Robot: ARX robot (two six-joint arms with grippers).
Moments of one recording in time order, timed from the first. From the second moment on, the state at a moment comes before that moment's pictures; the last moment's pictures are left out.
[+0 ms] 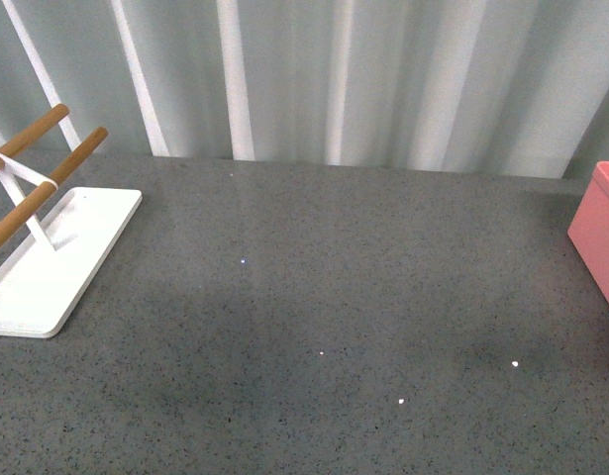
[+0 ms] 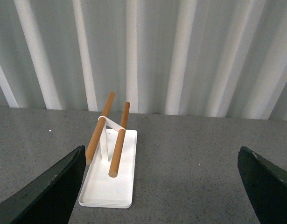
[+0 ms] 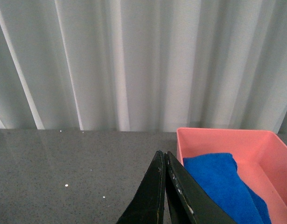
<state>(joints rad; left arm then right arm) 0.00 0.00 0.02 0.00 0.00 0.00 0.00 0.26 0.02 0.26 0.00 -0.01</state>
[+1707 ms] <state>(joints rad) 0.00 0.00 0.02 0.00 0.00 0.00 0.00 0.00 0.02 0.00 0.00 -0.01</state>
